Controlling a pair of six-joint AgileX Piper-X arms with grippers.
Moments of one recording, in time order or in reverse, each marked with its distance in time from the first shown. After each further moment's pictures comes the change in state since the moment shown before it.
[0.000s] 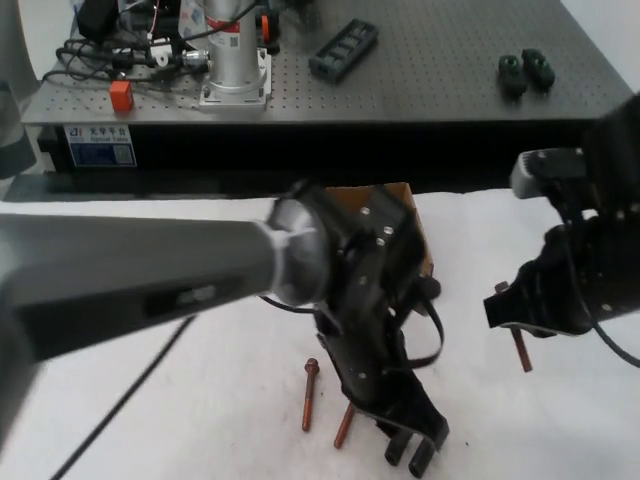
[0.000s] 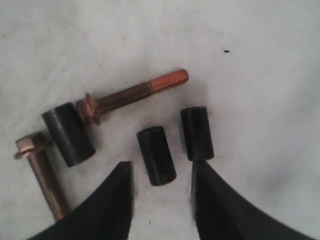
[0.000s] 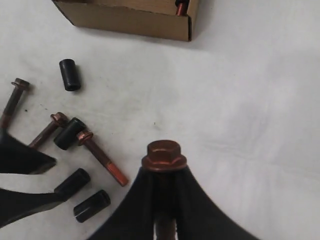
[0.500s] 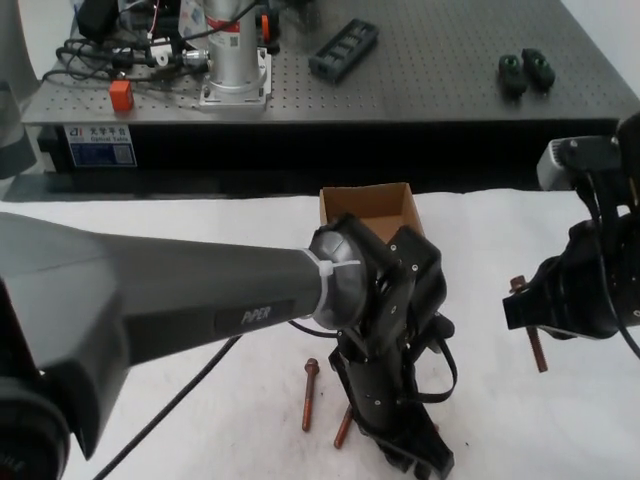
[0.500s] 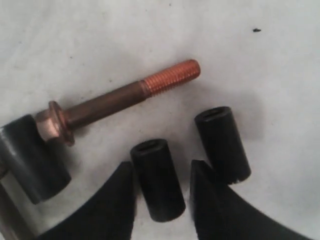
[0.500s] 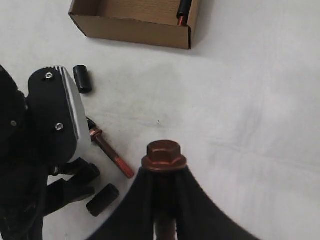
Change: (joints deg) left arm -1.8 6.2 -3.3 2.0 -2.9 0.8; right arm 0.0 -5.3 0.6 2.1 0.0 0.3
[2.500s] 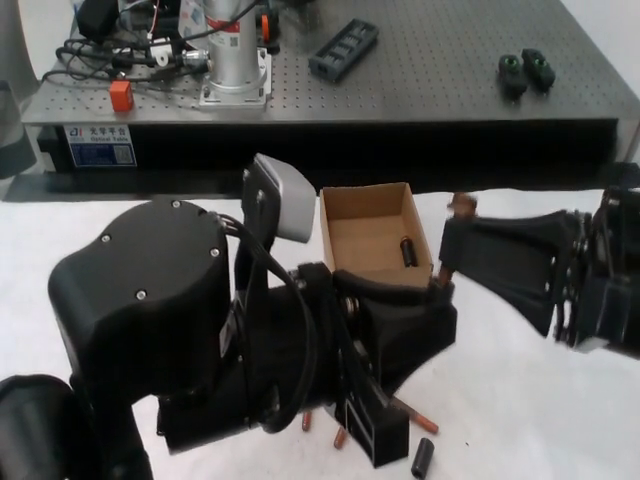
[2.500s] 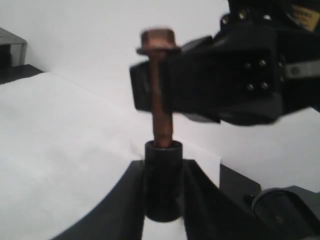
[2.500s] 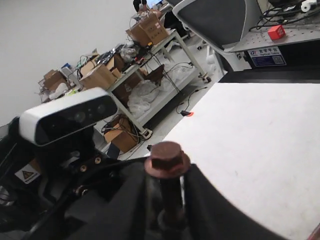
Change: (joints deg) left arm -0.2 -50.6 48.2 -69.7 12.3 -19.3; right arm 12.6 -21.5 16.1 -42.2 -27.7 28.5
